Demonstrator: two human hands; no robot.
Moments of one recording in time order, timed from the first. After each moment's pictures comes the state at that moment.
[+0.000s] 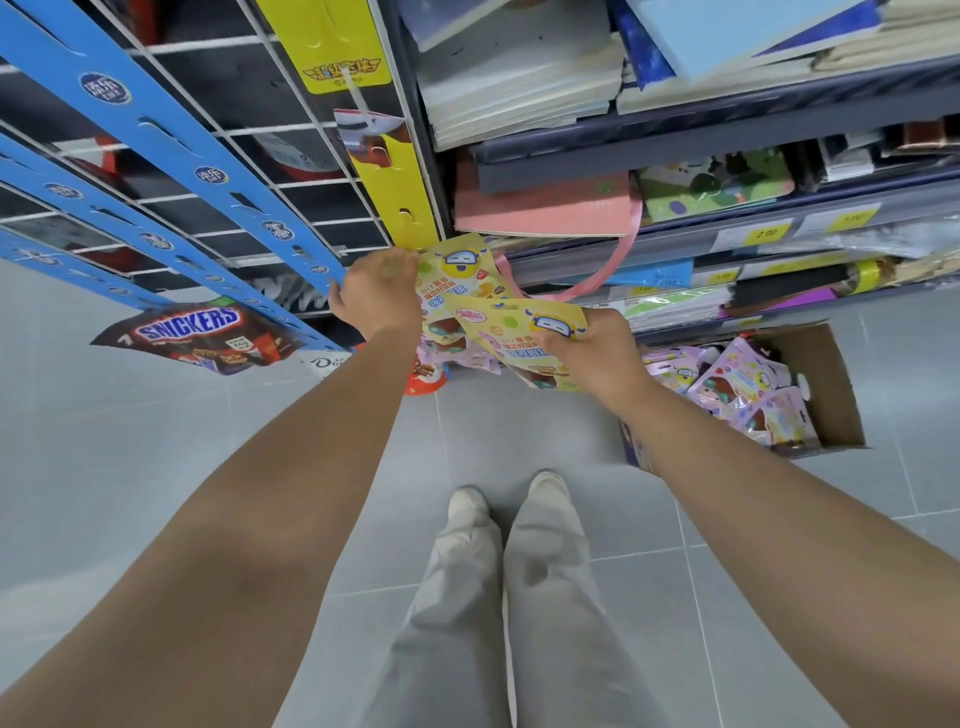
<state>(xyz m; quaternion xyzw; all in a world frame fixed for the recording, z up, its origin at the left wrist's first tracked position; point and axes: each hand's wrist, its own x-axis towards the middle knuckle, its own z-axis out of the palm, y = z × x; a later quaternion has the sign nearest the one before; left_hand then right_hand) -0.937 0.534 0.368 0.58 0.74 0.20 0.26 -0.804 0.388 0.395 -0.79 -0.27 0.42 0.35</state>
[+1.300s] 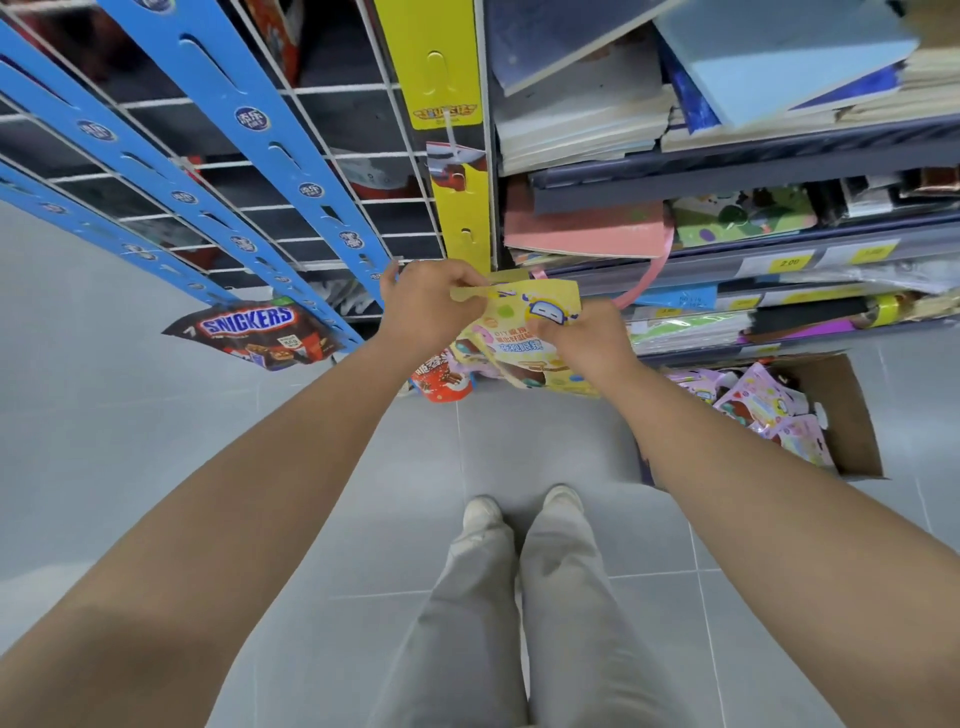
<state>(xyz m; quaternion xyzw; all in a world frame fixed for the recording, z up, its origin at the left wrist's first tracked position) -0.971 0.529 0.431 0.79 0.51 0.06 0.32 -0.837 0.424 0.423 -0.79 -0.28 0.42 0.36</state>
